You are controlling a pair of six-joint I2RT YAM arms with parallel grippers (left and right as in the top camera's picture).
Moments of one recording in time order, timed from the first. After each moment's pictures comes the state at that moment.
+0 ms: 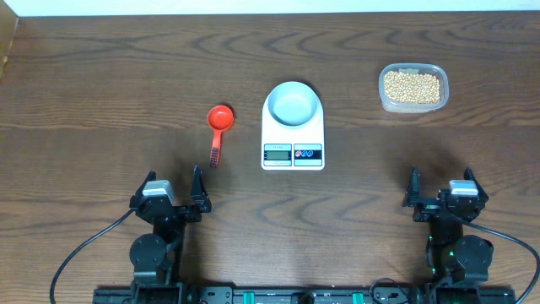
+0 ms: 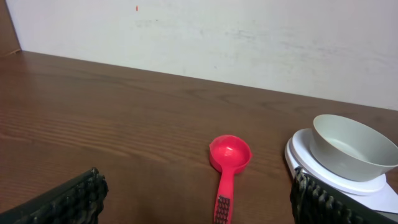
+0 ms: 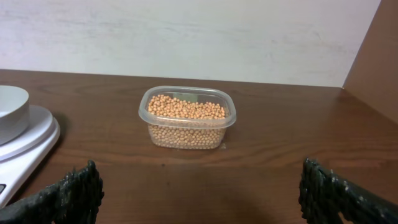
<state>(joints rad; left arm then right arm) -0.01 0.01 0.02 -0.11 -0.01 -0.15 -0.02 0.01 0.01 -0.07 0.05 -0.06</state>
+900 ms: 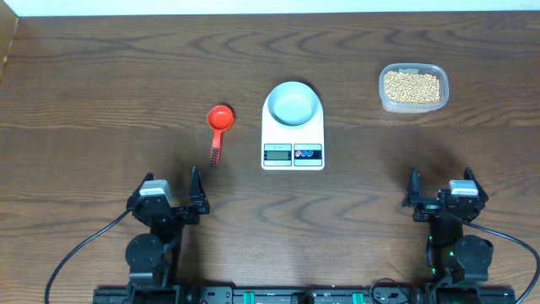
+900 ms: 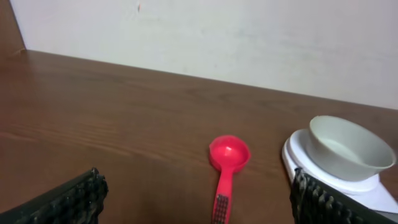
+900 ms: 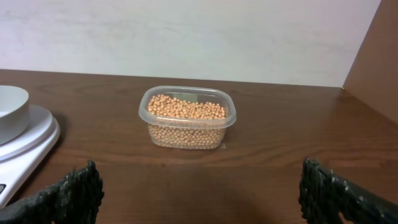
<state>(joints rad) -0.01 0.03 0.11 -0.20 -0.01 -0.15 -0.02 0.01 0.01 -0.07 0.05 -0.06</state>
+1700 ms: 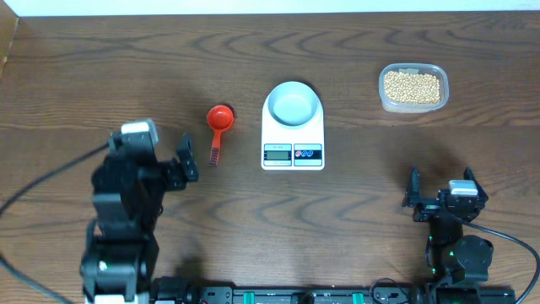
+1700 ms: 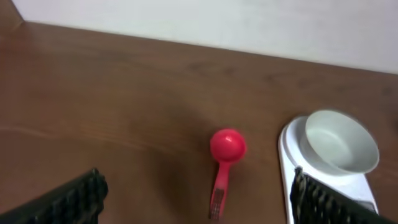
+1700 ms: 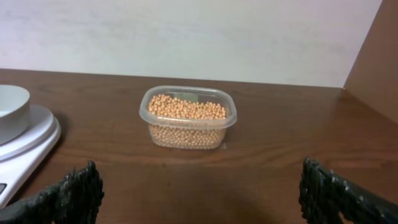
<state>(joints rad) -0.01 0.71 0.79 -0.56 -0.01 -0.12 -0.02 0.01 0.01 -0.07 0.04 -0.06</state>
